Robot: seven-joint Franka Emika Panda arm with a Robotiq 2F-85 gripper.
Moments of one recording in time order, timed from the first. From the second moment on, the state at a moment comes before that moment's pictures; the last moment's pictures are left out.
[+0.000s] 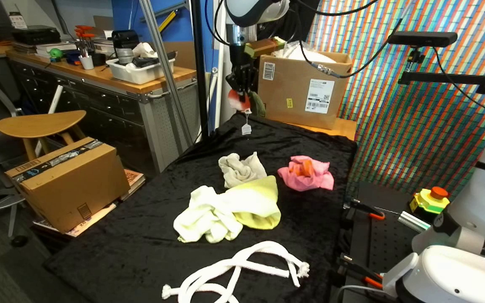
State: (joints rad) arm -0.06 0.36 -0.08 -1.60 -0.06 1.94 0.11
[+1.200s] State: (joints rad) arm 0.07 0.07 0.08 -2.09 -0.07 2.19 0.01
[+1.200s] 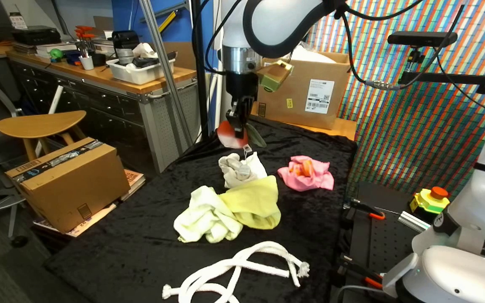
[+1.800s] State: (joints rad) arm 0.10 0.14 0.08 -2.12 -0.14 2.25 0.09
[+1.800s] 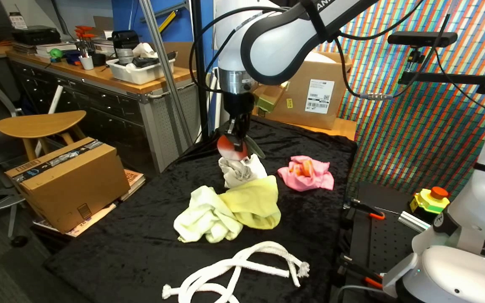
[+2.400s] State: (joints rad) arm 0.09 0.17 0.07 -2.15 -0.14 2.26 0.11
